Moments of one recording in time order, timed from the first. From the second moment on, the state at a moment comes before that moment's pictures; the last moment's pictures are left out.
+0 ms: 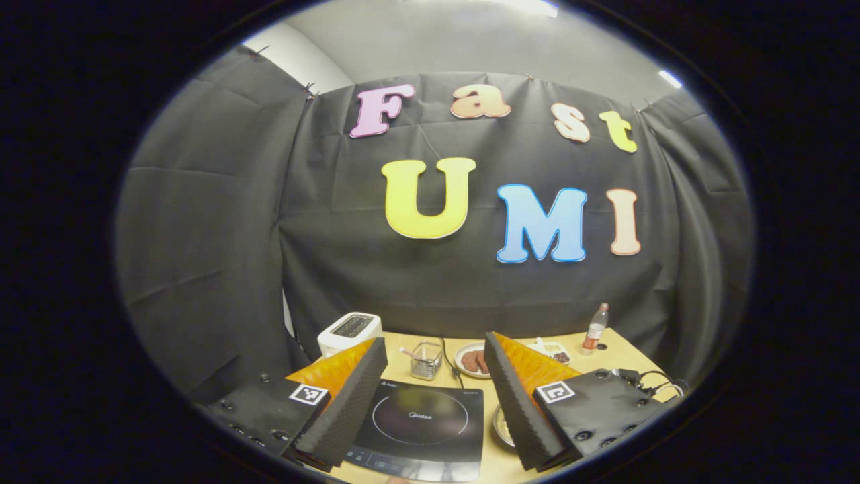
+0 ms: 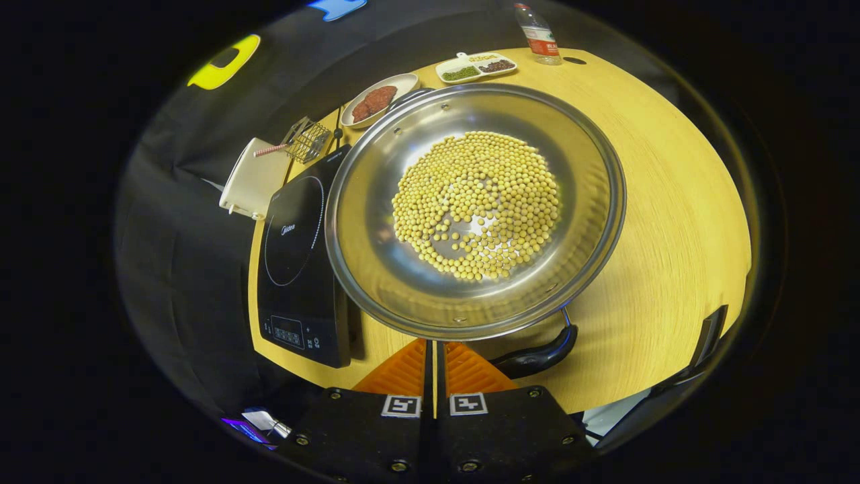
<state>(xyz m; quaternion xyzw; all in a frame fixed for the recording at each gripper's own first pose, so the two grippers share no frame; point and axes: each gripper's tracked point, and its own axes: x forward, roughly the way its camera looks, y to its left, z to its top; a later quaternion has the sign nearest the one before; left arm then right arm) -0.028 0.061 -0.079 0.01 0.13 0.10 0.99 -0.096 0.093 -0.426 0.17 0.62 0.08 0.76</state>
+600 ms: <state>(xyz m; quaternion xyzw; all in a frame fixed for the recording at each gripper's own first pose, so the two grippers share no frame) -0.011 0.041 -0.087 0.01 0.13 0.08 0.99 -0.095 0.054 -0.430 0.17 0.62 0.05 0.76</state>
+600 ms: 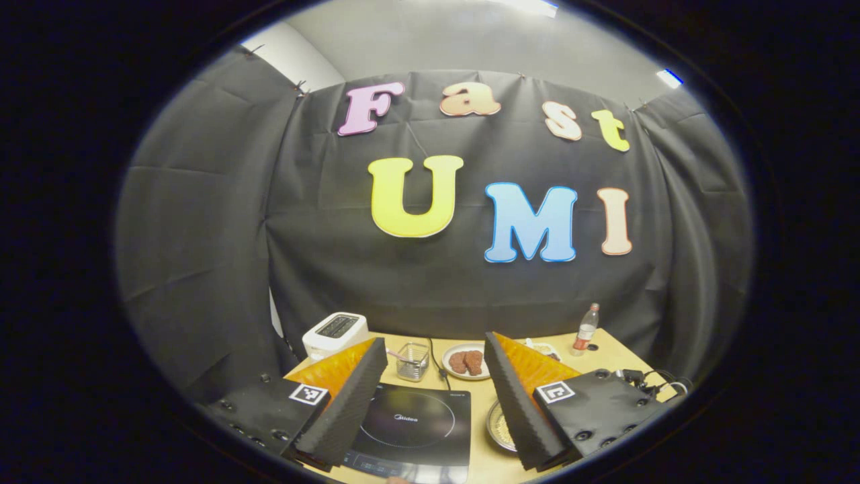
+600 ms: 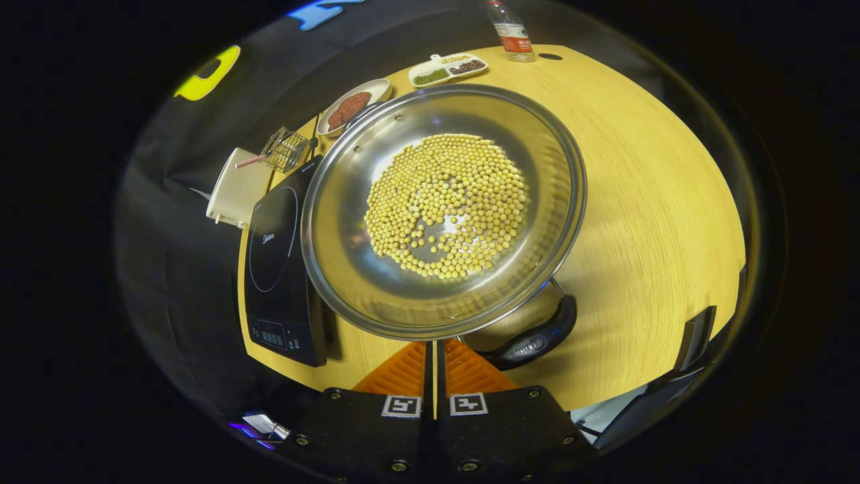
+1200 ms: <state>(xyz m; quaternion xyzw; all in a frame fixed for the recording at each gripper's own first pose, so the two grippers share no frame) 0.003 0.011 -0.093 0.01 0.13 0.05 0.99 -0.093 0.018 -0.430 0.18 0.62 0.02 0.76</state>
